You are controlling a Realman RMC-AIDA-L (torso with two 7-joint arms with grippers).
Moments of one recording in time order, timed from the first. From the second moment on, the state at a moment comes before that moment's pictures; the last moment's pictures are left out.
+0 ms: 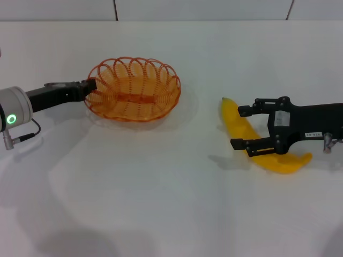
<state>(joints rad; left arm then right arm) -0.63 -2.04 0.79 0.42 1.81 0.95 -1.61 0.46 2.03 -0.90 -0.77 -1.99 -1.52 1.32</state>
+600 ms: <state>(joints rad) -0.62 -2.04 0.79 0.42 1.81 0.95 -1.60 0.46 2.03 -0.90 -0.77 -1.99 -1.52 1.32</state>
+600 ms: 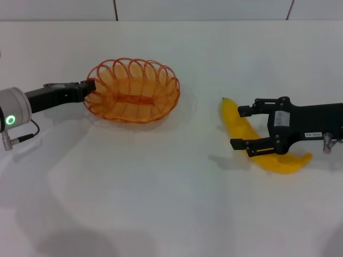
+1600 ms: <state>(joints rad) -0.61 -2.04 0.79 0.42 1.78 1.00 -1.47 0.46 2.03 -0.90 -0.77 -1.99 -1.52 1.33</state>
